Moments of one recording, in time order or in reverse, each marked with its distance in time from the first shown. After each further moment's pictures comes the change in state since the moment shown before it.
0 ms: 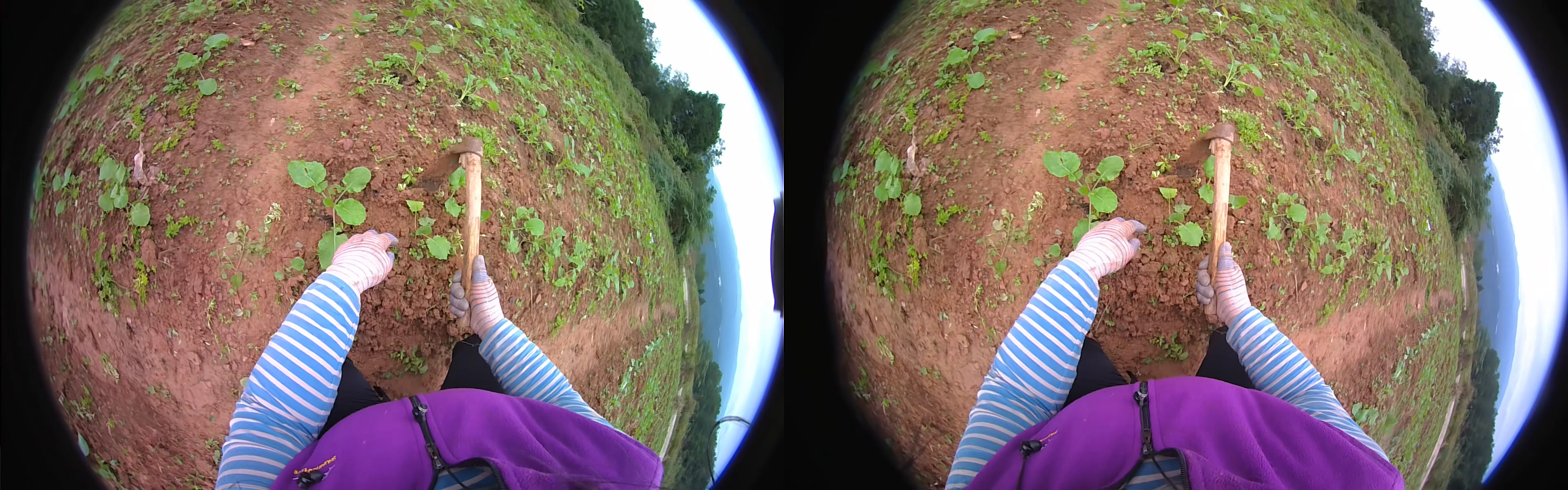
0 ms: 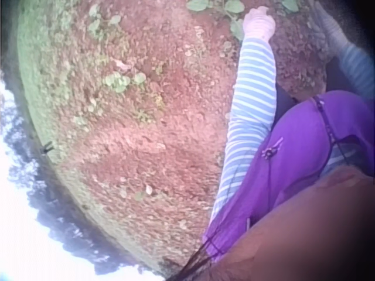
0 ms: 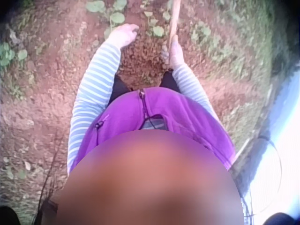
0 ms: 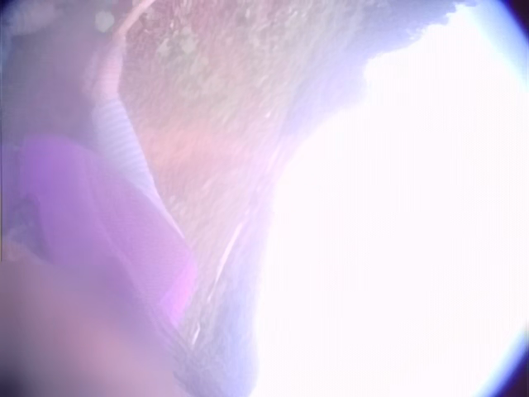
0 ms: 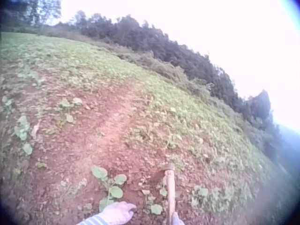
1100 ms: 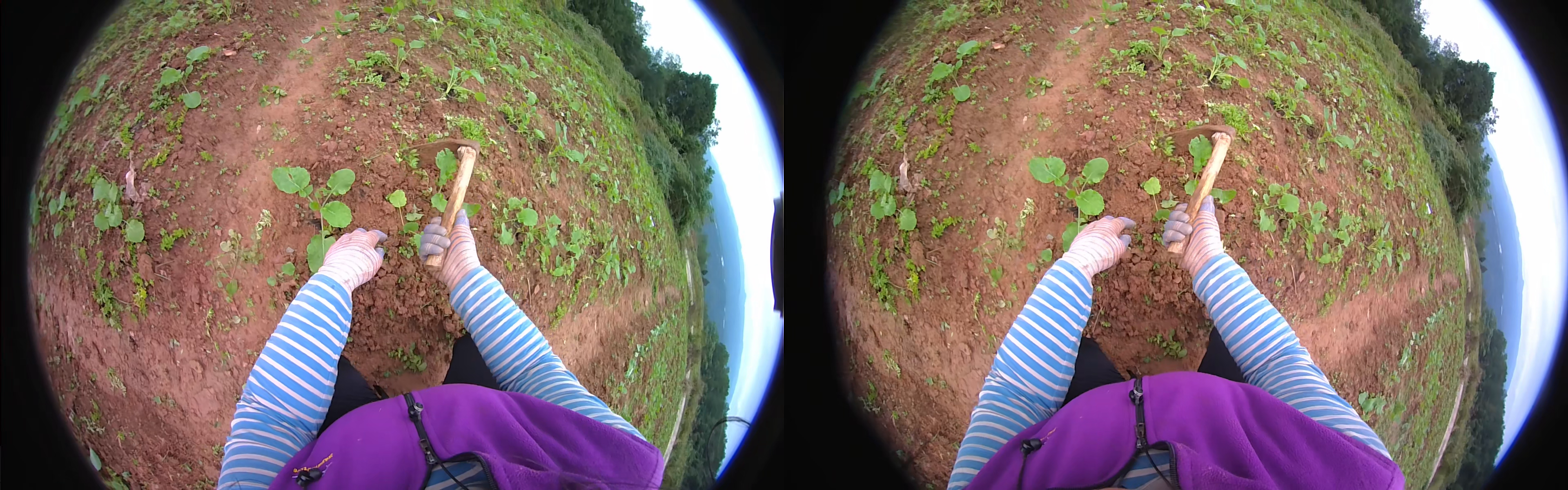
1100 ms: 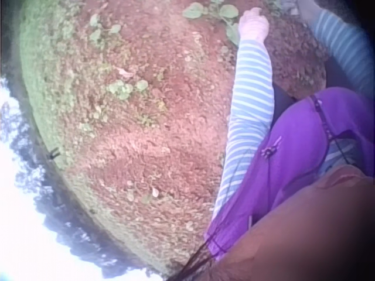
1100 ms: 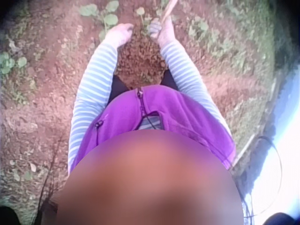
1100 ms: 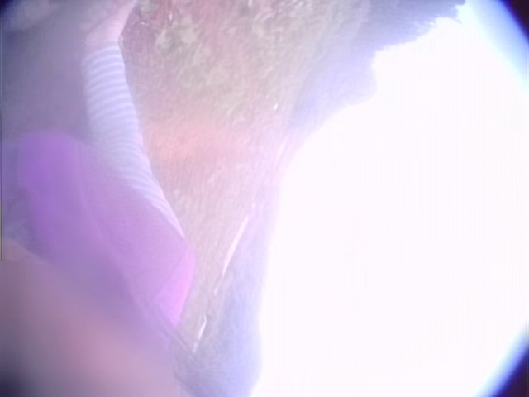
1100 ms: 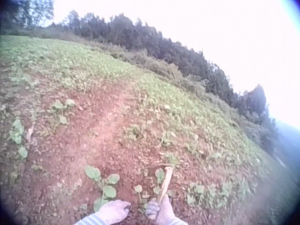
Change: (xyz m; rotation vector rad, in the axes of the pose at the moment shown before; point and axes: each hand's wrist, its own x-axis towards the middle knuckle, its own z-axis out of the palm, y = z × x) left_hand 0.011 0.006 0.005 -0.012 0.036 -0.024; right_hand 0.053 -0.036 0.049 0.737 -0.264 0.135
